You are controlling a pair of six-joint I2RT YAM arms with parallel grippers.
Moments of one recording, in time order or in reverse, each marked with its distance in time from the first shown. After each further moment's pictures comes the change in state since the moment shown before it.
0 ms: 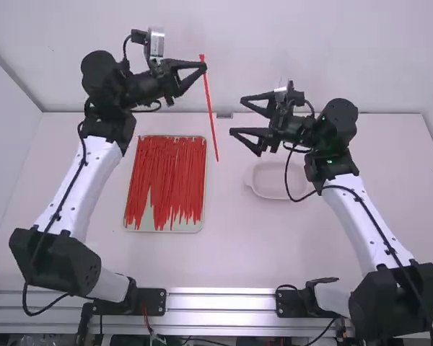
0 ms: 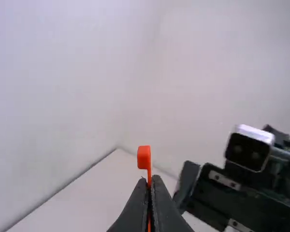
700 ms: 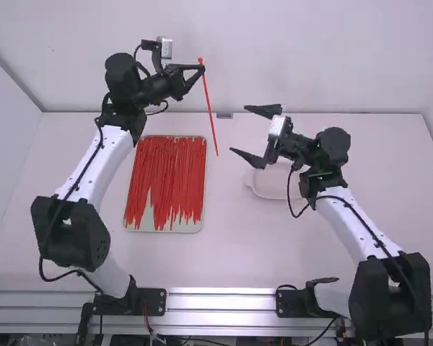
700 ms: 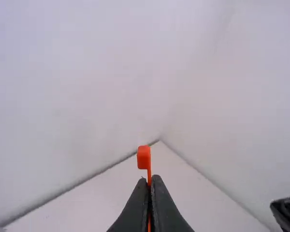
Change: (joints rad) left arm 0.012 0.160 0.011 -0.021 -0.141 0.015; right arm 0.000 0.001 -0.246 0.375 0.037 -0.484
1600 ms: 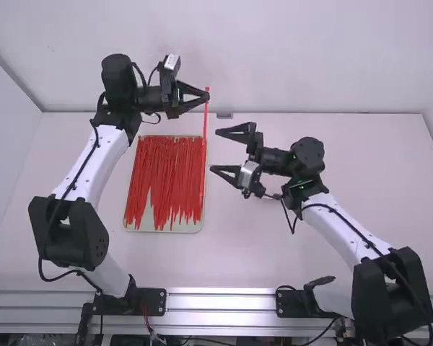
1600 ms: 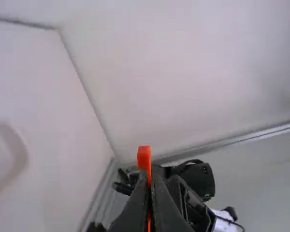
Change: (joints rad) left arm 0.032 0.002 0.000 -0.113 0.507 -0.641; right arm 0.174 0.001 -0.056 -0.001 -0.004 -0.719
